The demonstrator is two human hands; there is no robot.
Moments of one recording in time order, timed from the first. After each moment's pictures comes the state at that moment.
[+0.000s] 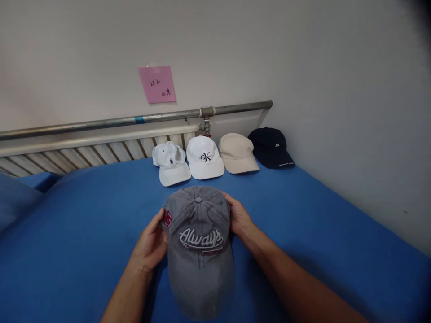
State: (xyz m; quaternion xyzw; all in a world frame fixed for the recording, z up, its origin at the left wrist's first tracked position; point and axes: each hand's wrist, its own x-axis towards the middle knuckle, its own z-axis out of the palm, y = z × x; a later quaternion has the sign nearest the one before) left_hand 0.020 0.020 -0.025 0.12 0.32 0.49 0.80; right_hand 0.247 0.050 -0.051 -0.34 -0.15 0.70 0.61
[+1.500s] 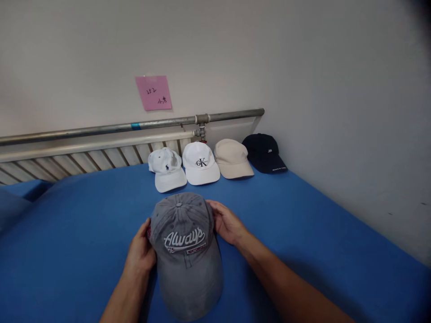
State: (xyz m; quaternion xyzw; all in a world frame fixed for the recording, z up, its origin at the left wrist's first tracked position) left_hand 0.024 0.034 -0.032 0.01 0.45 0.57 0.69; right_hand 0.241 0.040 -0.044 -0.36 -0.18 0.72 0.57
